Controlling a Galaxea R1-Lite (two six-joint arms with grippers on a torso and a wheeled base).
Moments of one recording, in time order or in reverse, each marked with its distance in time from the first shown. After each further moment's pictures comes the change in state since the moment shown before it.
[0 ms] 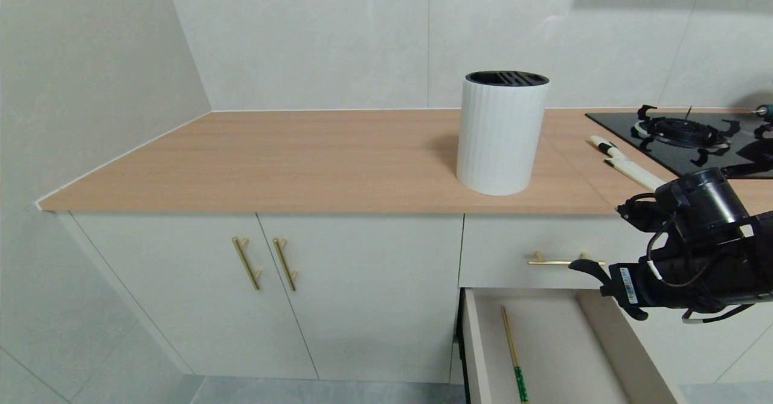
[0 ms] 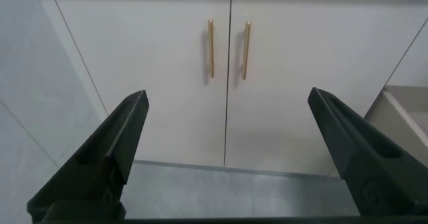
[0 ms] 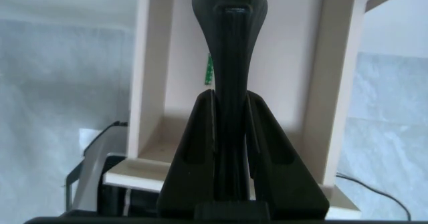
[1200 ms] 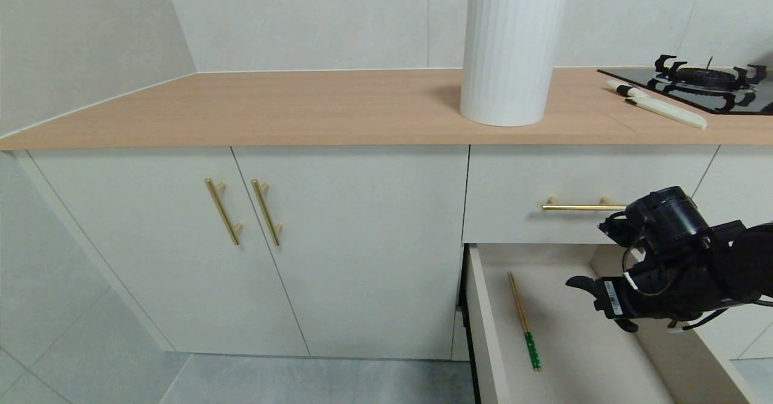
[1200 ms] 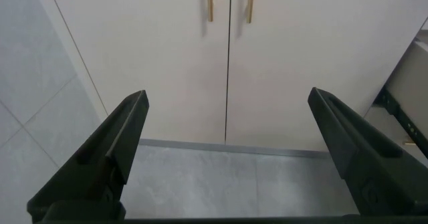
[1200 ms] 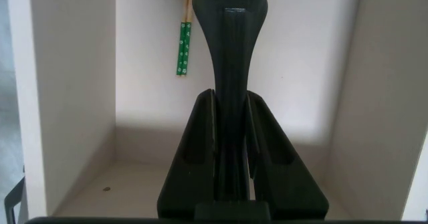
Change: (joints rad) left arm 0.000 0.000 0.000 0.000 -0.001 0.000; right arm 0.000 0.110 0.002 -0.013 -0.033 0.000
